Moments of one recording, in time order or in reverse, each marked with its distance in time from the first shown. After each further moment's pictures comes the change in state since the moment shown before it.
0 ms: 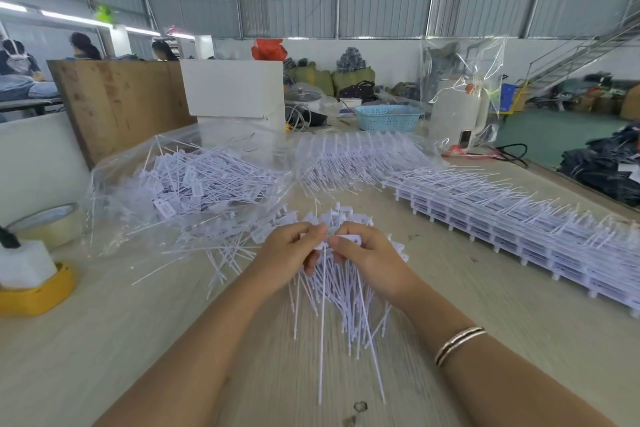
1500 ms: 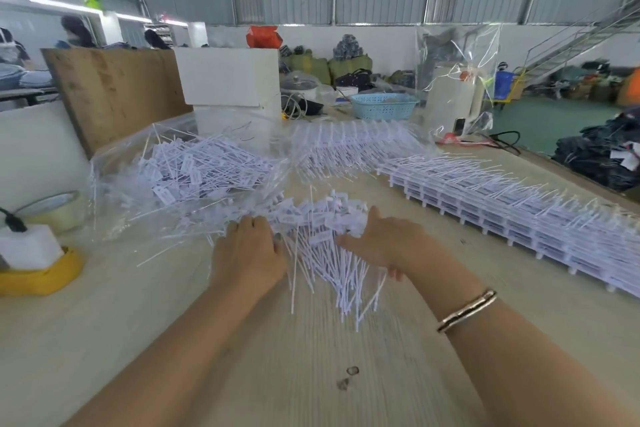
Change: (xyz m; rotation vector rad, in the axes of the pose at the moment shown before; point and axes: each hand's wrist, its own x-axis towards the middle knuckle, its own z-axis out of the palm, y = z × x) left_hand -0.028 -0.005 -0.013 1.027 0.301 -0.120; right_hand 0.000 -0.027 -0.023 -1.145 -0.141 0.651
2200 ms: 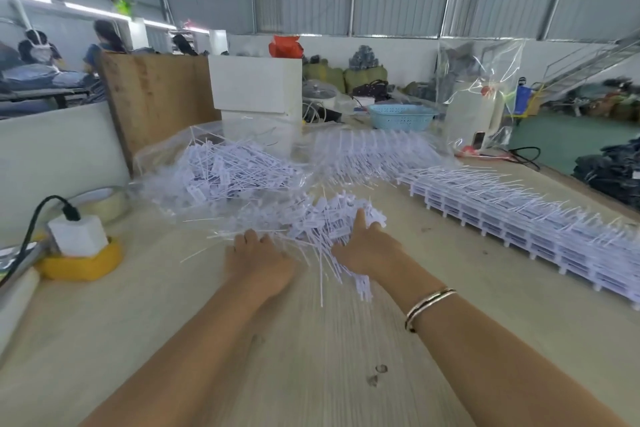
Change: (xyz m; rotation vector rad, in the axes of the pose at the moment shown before) left_hand 0.001 -0.029 0.001 0.152 -0.315 -0.171; right_hand 0.025 -0.053 0.035 0.085 0.040 -0.040
